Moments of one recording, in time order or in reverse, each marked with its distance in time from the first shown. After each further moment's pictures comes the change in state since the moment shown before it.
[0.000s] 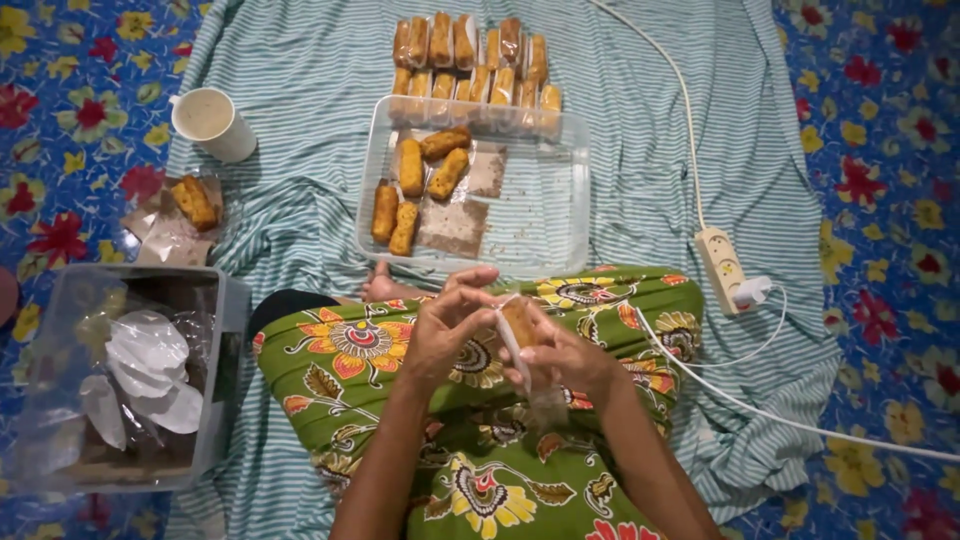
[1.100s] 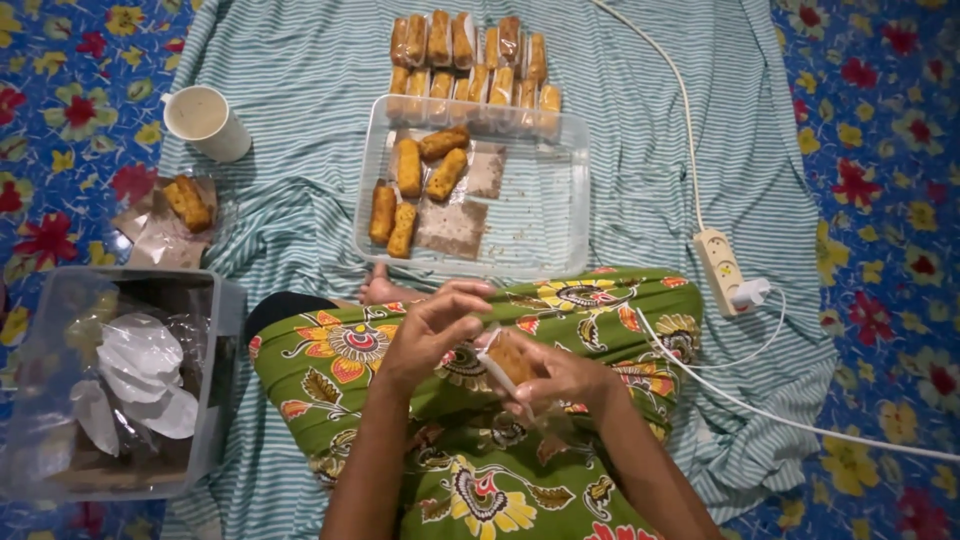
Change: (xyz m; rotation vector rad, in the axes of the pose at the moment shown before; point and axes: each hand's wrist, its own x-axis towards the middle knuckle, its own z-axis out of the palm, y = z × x) left_hand 0.003 0.033 -0.017 0.116 -0.149 -0.036; right_hand 0.003 0.019 -0.015 -0.106 -0.302 0.201
